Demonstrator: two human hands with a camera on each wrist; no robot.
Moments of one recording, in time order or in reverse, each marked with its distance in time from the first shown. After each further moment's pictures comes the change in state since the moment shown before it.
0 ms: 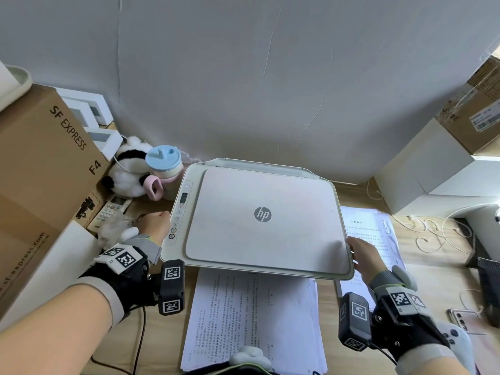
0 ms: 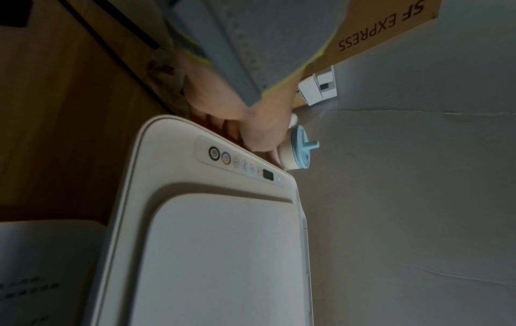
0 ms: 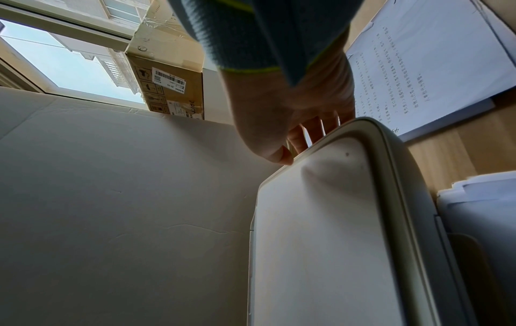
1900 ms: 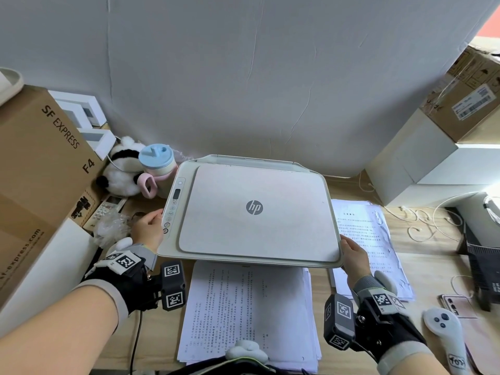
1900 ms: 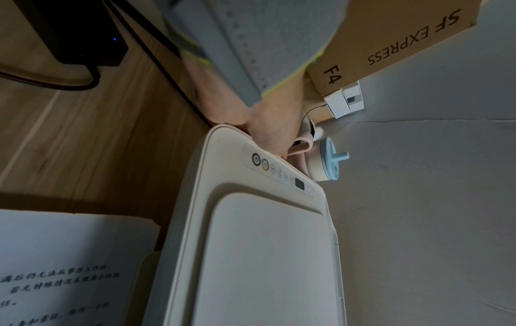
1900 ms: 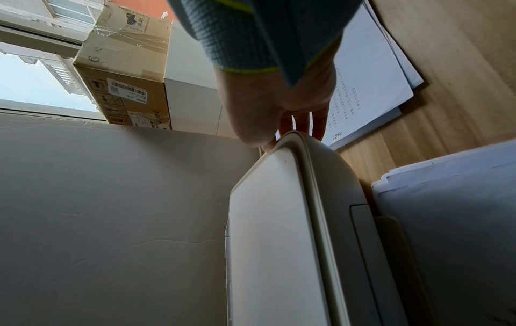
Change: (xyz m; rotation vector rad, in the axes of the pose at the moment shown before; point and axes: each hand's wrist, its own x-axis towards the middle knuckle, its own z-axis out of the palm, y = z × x) left_hand -0.025 -0.020 0.008 -0.171 0.094 0.248; right_hand 0.000 0.046 0.002 0.194 0.082 -0.110
